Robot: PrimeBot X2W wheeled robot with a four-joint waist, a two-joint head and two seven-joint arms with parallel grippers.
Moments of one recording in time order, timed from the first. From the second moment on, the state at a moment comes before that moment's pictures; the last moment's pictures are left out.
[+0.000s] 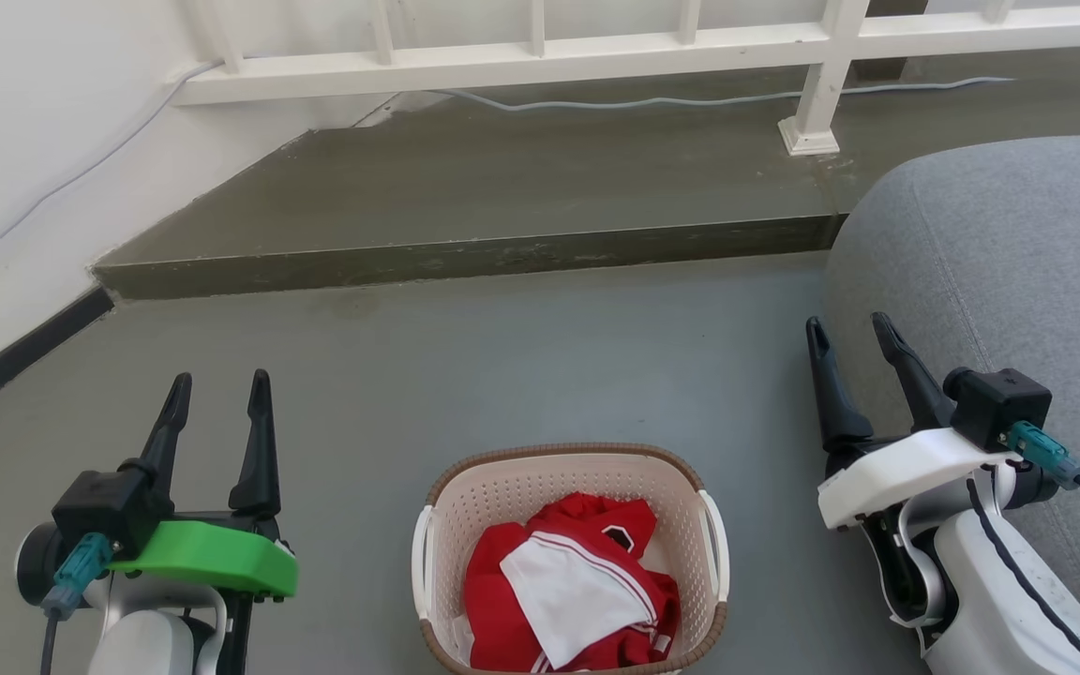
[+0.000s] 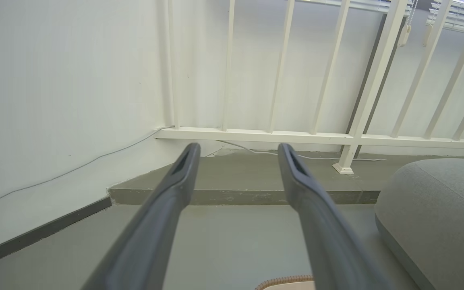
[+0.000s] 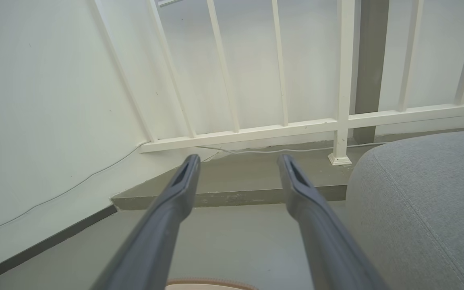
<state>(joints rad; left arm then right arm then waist) -0.09 0.06 -0.08 0.16 -0.29 -0.10 -0.25 -0.16 -0.16 0.31 0.25 0.40 -0.05 -0.25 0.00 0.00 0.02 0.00</state>
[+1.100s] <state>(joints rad) -0.10 0.05 -0.05 0.19 -0.31 -0.12 -0.25 -0.18 -0.15 0.26 0.26 0.38 -0.04 -0.25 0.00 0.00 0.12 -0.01</state>
